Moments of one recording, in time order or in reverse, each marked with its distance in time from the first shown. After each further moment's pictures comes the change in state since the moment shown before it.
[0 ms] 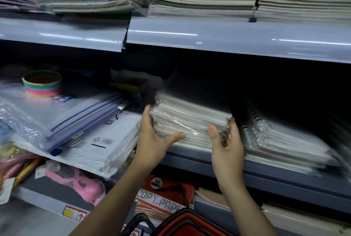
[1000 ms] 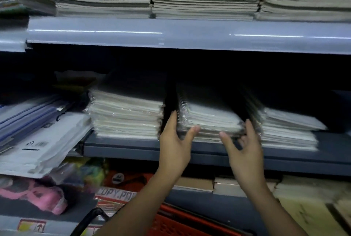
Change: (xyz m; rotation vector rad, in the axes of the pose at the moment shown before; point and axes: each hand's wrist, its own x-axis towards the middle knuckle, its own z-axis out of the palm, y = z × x) left_hand -0.083 0.075 0.172 -0.061 -0.166 0.028; right_hand -0.007 0.008 -0.193 -0.218 0.150 0.071
